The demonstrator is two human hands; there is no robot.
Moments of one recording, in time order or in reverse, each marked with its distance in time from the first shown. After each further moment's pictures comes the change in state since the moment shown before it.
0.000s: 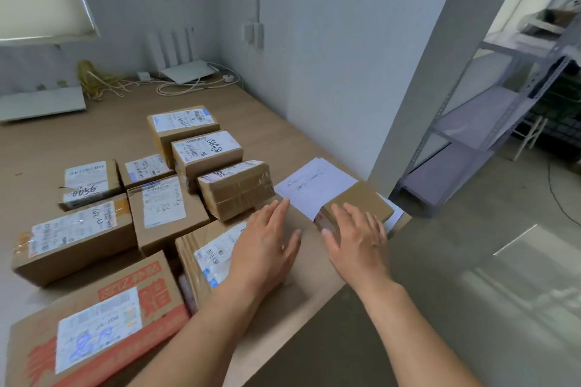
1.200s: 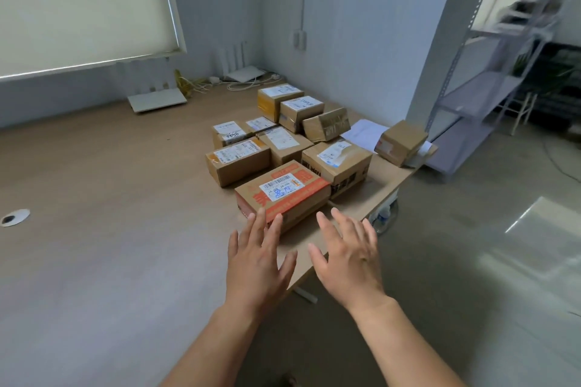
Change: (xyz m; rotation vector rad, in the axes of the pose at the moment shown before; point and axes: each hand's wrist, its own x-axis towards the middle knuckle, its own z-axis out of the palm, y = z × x) left_hand -0.368 -0.152 -0.176 0.306 -0.006 -0.054; right_hand -0.329 -0.305 -0.056 -0.031 0.204 -0.075
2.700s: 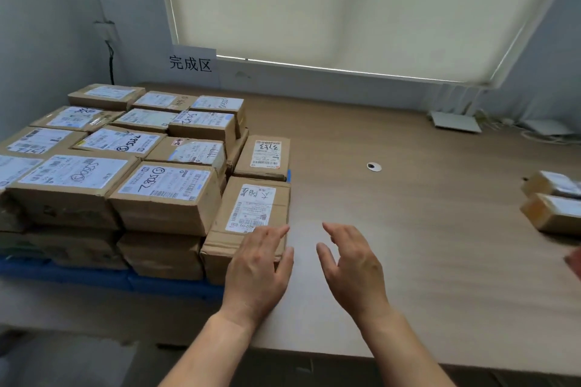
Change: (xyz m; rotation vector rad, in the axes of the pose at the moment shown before) left_hand -0.426 -0.418 -0.241 -0.077 0.565 -0.517; right_hand -0.200 -0.581 -0.078 0.726 -0.287 -0.568
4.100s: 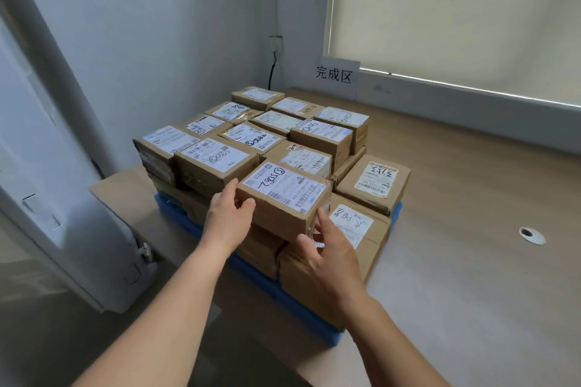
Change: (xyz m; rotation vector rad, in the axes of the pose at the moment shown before) left_hand 0.042 -0.074 -0.101 -0.104 0.333 -0.890; right_hand 0.069 -0.075 0.079 0.496 -0.588 -0.110
